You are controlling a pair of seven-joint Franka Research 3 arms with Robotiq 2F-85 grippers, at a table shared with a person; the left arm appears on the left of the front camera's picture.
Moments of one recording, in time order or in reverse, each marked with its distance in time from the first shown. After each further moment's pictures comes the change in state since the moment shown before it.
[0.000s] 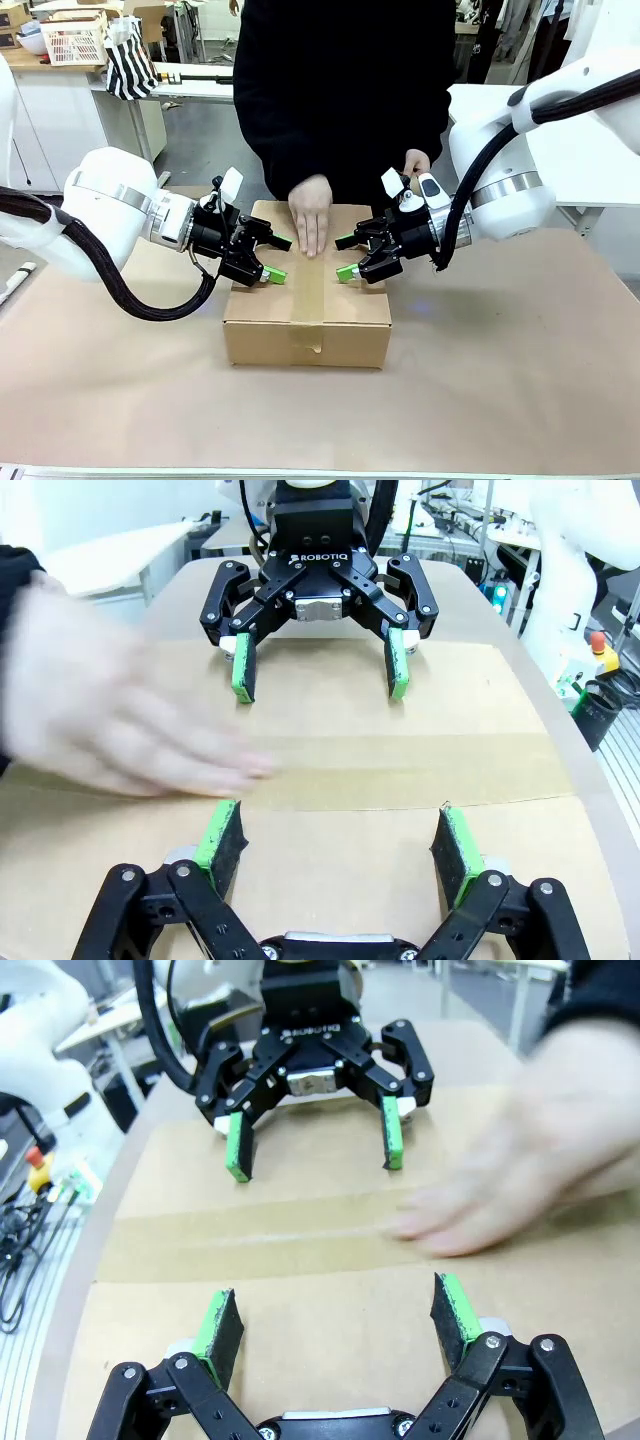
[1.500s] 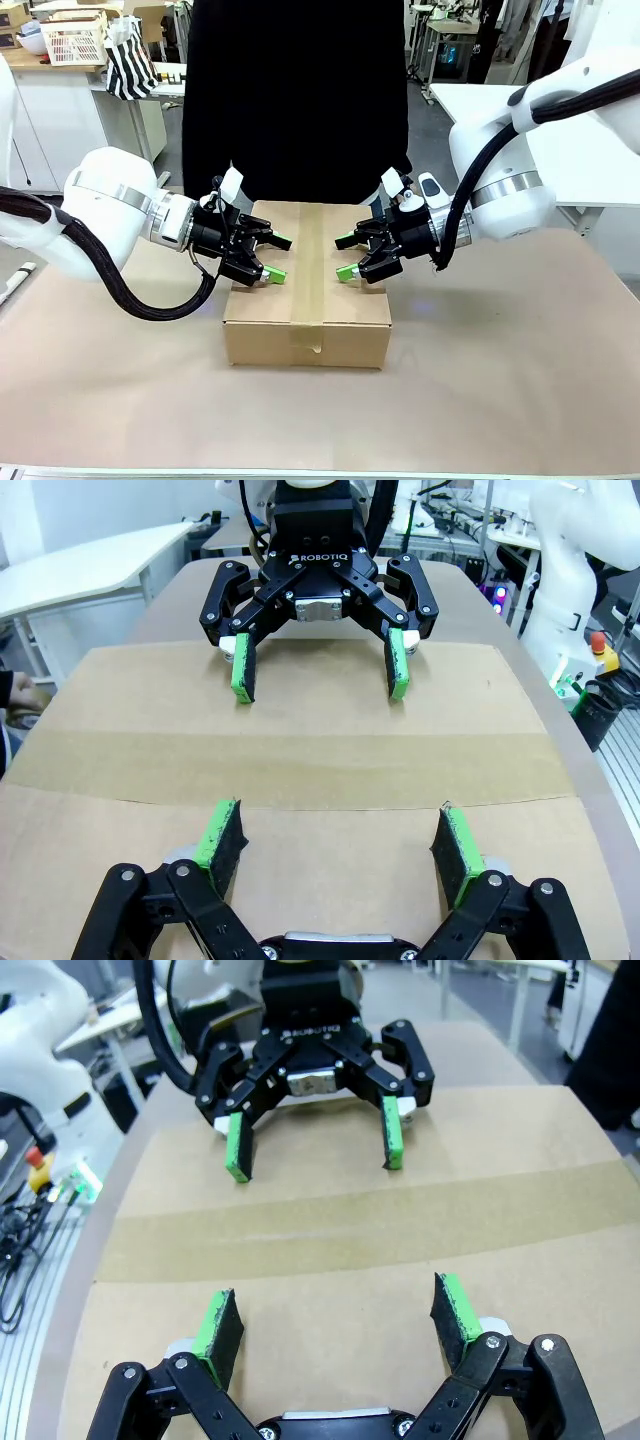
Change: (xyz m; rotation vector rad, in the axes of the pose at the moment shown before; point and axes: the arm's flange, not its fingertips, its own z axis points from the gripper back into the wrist) left arm 0.000 0.000 0.000 0.000 -0.001 -0.001; right arm 0.000 0.000 0.000 0.000 0.000 0.001
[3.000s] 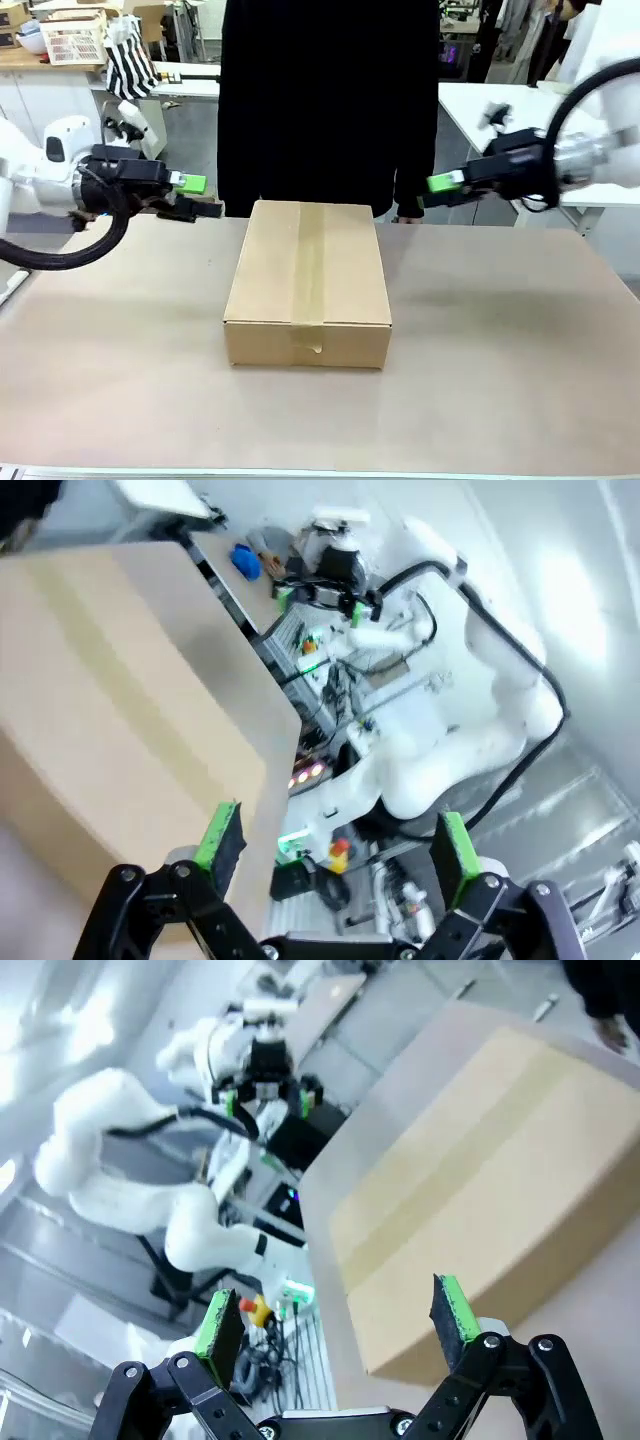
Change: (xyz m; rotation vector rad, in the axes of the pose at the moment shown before) left arm 0.041 -0.062 0.151 -0.134 -0.334 1.028; right arm 0.041 0.020 0.195 0.114 -0.158 -0.792
